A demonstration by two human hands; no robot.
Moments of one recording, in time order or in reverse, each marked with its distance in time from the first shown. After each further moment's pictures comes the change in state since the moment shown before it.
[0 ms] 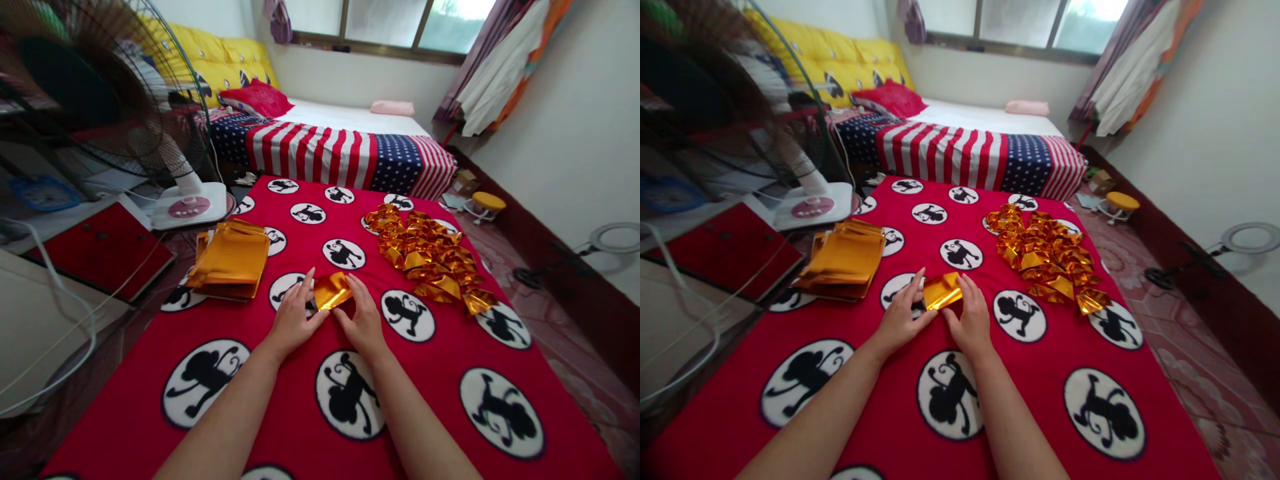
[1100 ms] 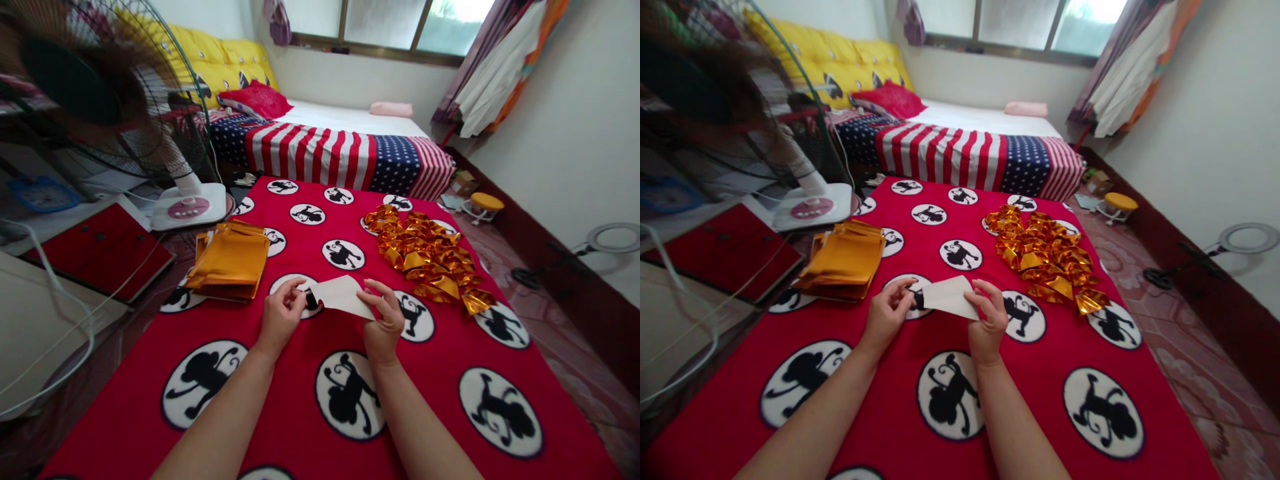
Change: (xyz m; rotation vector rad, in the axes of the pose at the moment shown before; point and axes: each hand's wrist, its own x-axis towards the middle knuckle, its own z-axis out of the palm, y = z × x) left_hand -0.001 -0.004 -0.010 -0.306 0.254 -0.196; right_hand -0.005 -0.004 -0.014 0.299 0.510 -0.083
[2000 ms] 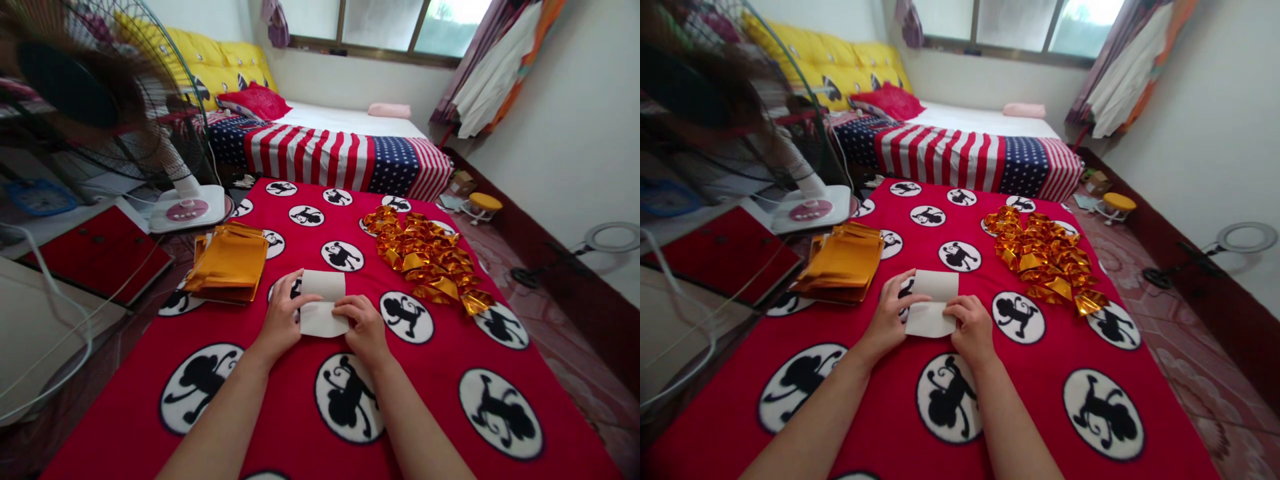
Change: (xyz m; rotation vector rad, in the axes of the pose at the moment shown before) left_hand 0.001 -0.005 -0.007 0.334 -0.164 0.391; right_hand -0.003 0.002 0.003 -0.155 -0.557 -0.013
